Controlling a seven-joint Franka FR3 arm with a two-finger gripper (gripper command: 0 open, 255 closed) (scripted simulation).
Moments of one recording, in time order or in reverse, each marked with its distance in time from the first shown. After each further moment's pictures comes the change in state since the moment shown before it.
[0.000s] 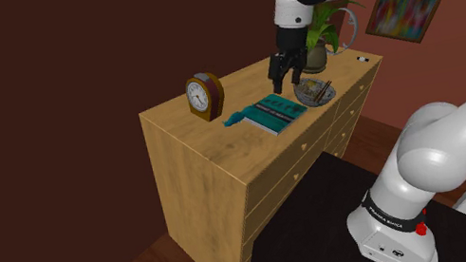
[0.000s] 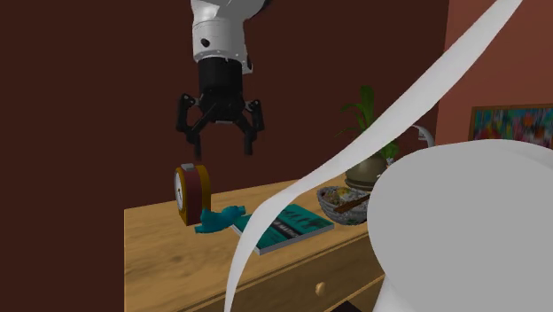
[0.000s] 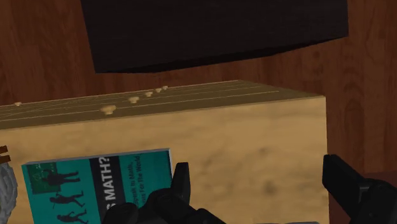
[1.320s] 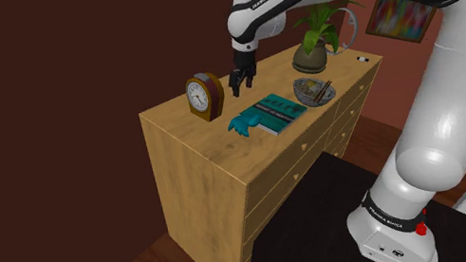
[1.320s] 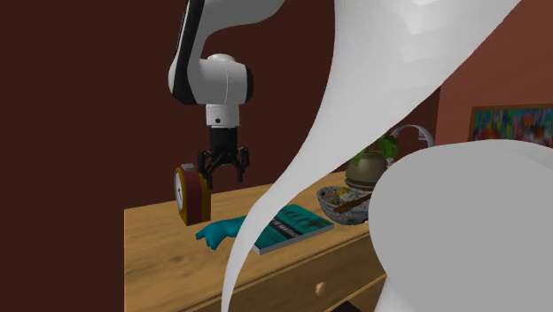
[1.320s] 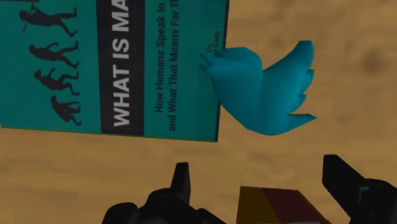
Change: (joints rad) arm -0.028 0.711 -0.109 0.404 0.020 0.400 -0.328
